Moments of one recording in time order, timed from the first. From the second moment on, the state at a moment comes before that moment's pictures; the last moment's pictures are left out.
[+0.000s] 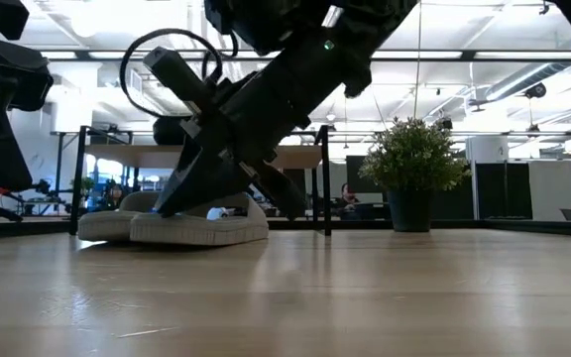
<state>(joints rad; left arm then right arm) -0.82 1.28 0.54 -0.25 -0.58 -1.77 0.19 2.21 1.52 -0.05 0.08 0.96</state>
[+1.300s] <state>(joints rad) -0.81 1.28 0.47 -0.25 -0.68 -1.86 0.18 2.20 1.52 -0.14 0.18 0.70</state>
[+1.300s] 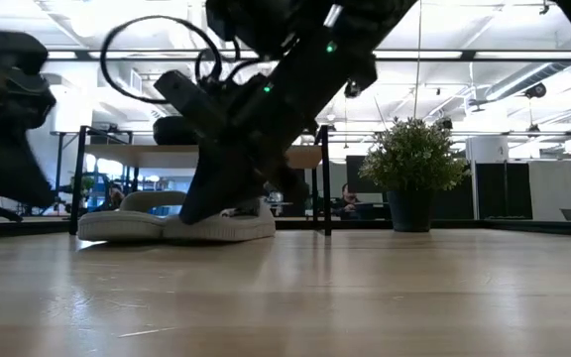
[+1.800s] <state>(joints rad) -0.70 1.28 0.39 -0.25 -0.74 -1.82 0.21 2.18 1.52 -0.21 0.24 0.69</state>
